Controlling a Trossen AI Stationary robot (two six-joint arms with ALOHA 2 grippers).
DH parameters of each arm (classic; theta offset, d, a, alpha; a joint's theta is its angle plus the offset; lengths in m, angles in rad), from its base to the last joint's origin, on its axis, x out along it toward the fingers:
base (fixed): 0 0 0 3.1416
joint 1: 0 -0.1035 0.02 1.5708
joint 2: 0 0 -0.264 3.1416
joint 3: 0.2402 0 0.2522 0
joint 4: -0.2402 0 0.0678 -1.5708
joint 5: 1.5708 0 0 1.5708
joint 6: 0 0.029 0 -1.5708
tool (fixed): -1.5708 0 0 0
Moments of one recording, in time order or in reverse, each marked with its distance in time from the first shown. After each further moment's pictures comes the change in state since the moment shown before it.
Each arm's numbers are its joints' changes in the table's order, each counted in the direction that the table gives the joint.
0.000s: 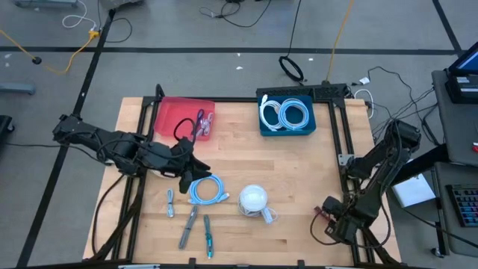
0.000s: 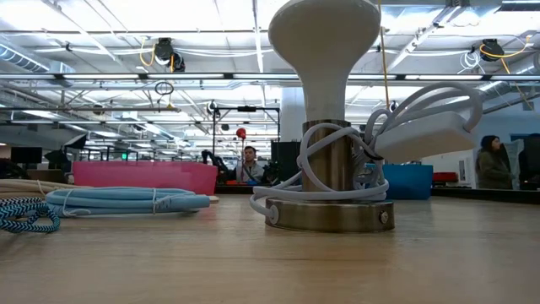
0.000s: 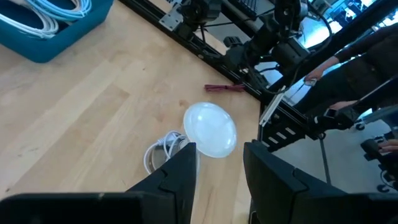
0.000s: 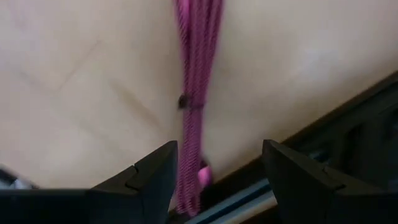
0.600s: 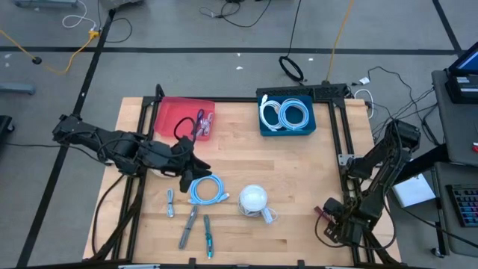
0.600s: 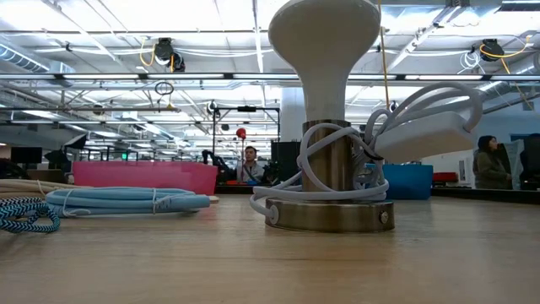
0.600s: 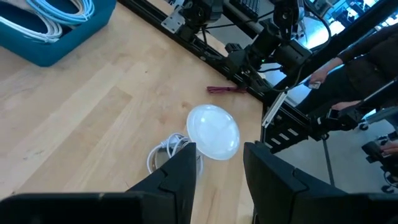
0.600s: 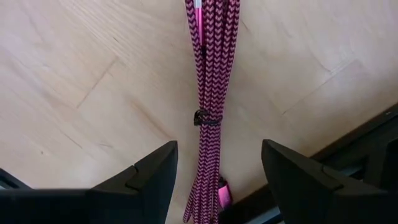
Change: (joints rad) left arm -0.006 0.000 0.000 0.000 0.001 0.015; right arm -0.074 -0.001 -0.048 0.136 -0.060 0.143
